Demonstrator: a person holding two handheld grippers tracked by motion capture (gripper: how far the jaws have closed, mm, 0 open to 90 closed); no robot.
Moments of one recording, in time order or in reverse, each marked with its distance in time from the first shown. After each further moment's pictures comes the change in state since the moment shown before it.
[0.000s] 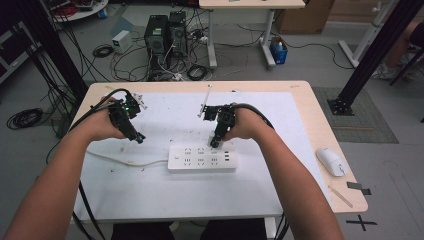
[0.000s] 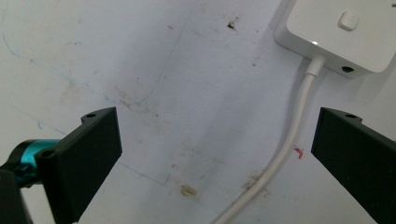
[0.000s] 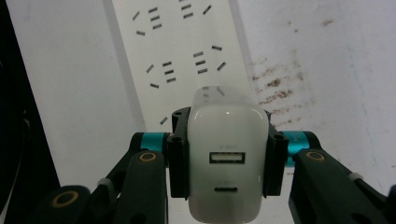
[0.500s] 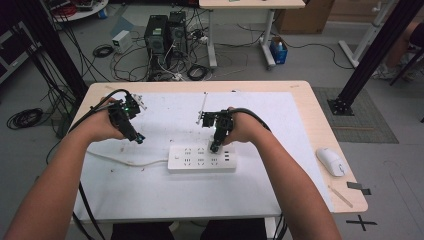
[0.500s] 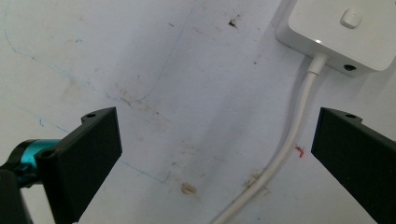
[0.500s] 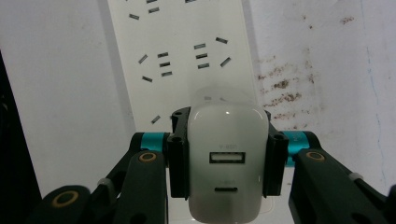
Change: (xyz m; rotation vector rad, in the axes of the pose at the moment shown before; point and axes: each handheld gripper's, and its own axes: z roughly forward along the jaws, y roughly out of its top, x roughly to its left) left arm -0.002 0.000 0.000 0.000 0.010 -0.004; right arm 0.001 0.001 0.017 0.034 -0.012 -0.060
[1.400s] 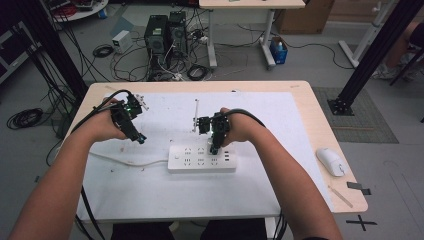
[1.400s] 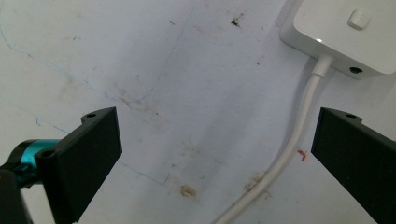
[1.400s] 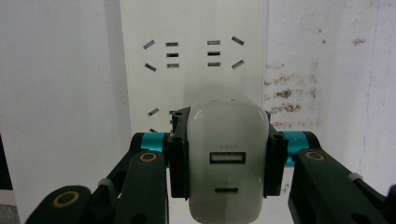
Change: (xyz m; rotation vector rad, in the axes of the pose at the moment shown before) left arm 0.001 0.003 0.006 0.016 0.000 -0.011; right arm 0.011 0.012 0.006 0.086 -0.055 -0.182
